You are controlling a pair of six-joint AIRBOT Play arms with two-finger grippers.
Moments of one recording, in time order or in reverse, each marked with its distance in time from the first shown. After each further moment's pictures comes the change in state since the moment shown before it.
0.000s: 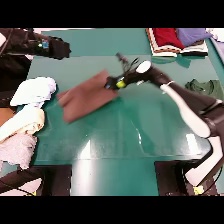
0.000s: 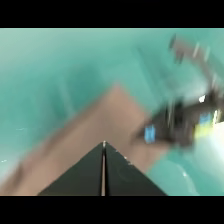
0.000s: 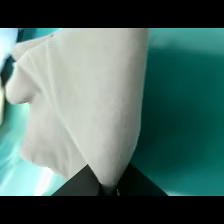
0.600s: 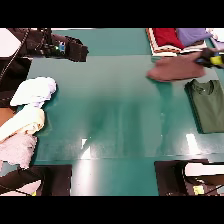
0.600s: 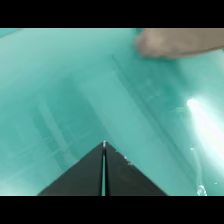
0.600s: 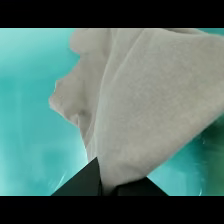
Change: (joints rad) left arm -0.110 0.000 0.000 -0.010 0.068 -0.003; right arm -0.819 0.301 0.020 -0.372 0.233 0.087
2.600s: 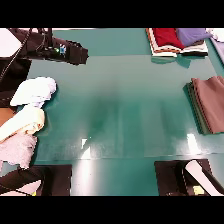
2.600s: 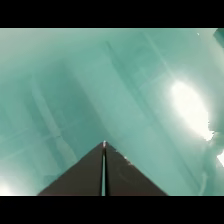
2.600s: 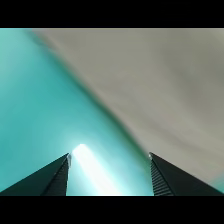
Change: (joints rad) left arm -0.002 0.000 0.000 -0.001 -0.054 -0.043; right arm -0.401 0.555 -0.474 -0.042 0.127 -0.006
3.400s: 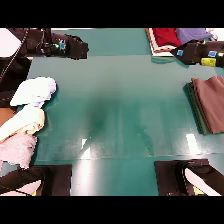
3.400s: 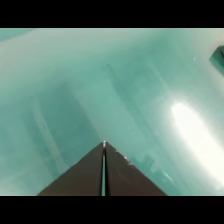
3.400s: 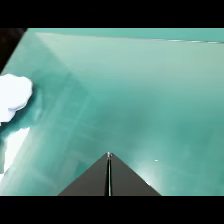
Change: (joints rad) left arm 0.000 0.000 0.000 0.000 0.090 0.000; right arm 0.919 0.006 0.200 0.168 -0.225 -0.002
